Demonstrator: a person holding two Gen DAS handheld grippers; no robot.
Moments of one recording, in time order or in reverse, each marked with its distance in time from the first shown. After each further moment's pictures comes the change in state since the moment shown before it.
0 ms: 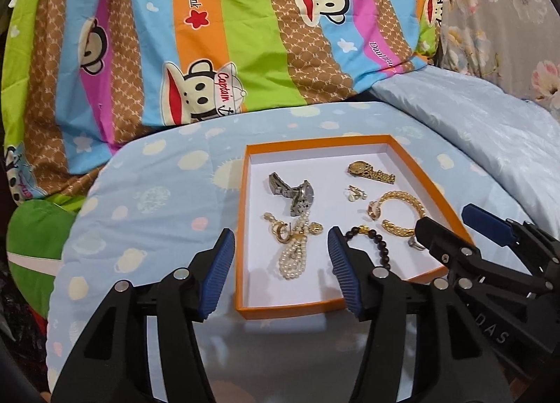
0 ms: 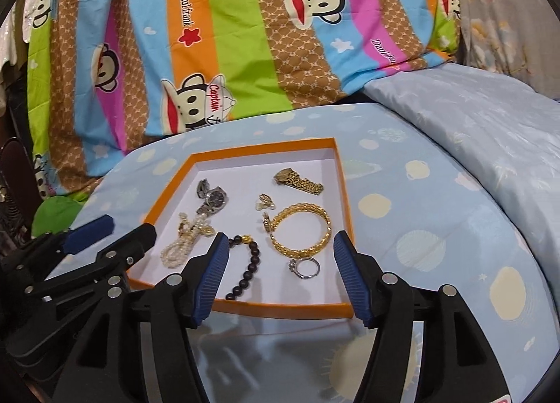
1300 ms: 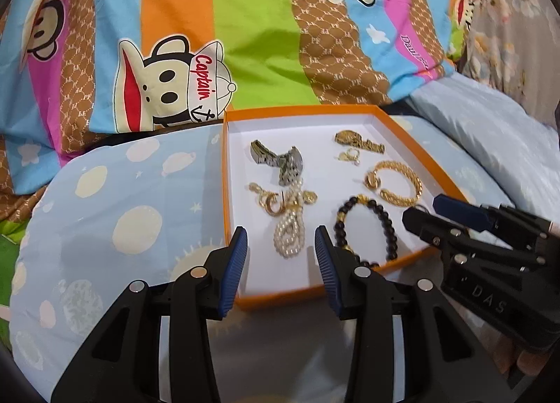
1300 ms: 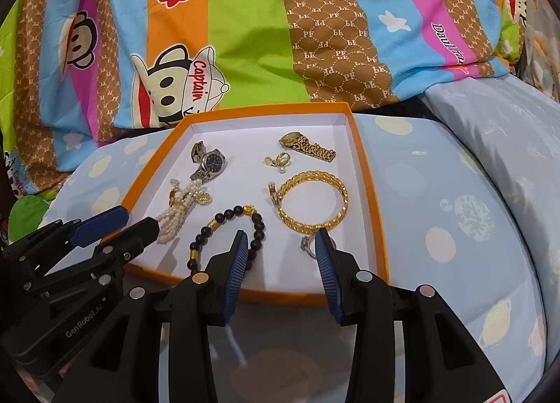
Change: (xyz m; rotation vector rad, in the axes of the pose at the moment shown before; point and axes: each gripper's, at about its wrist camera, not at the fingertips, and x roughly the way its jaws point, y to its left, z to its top) left arm 0.157 0.023 0.082 -0.049 0.081 -0.070; right arm 0.164 -0.004 0.105 -0.130 0.143 0.079
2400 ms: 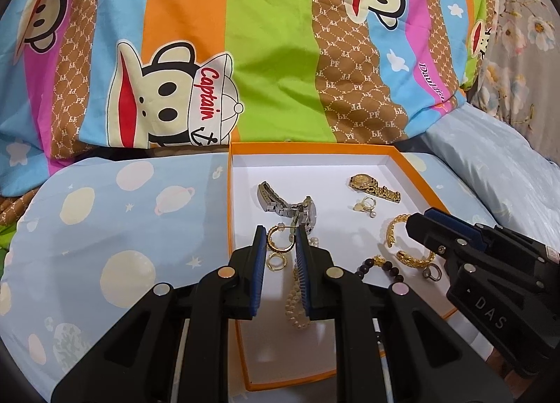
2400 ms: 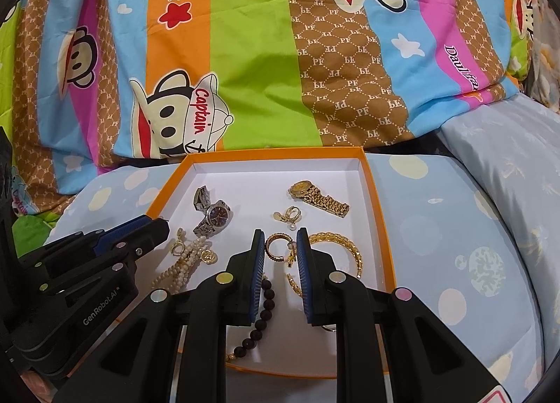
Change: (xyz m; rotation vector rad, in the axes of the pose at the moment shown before) left arm 0.031 0.021 0.040 -0.098 -0.048 -0.030; right arm 0.025 0.003 0.043 0.004 -0.068 0.026
